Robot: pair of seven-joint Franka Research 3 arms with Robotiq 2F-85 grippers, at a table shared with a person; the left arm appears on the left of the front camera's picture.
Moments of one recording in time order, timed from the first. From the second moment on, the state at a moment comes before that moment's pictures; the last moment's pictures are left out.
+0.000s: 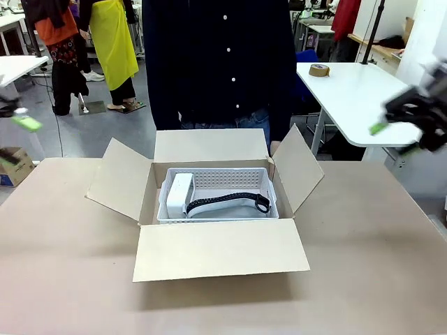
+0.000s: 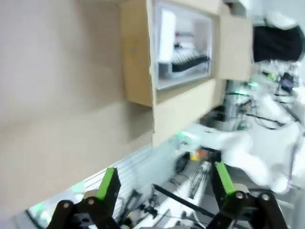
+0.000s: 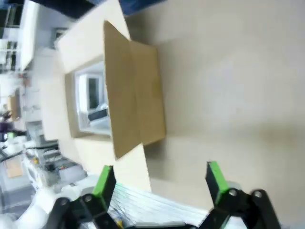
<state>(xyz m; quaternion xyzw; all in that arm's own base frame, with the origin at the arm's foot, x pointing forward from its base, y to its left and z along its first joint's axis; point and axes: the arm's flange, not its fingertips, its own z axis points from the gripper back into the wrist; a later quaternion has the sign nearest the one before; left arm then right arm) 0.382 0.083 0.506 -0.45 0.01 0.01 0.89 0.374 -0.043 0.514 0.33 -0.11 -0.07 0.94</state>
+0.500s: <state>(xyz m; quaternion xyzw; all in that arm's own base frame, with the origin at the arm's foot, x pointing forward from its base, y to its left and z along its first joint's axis) 0.392 0.120 0.451 -0.54 0.03 0.03 0.84 0.373 -0.035 0.513 0.34 -0.11 -0.05 0.93</state>
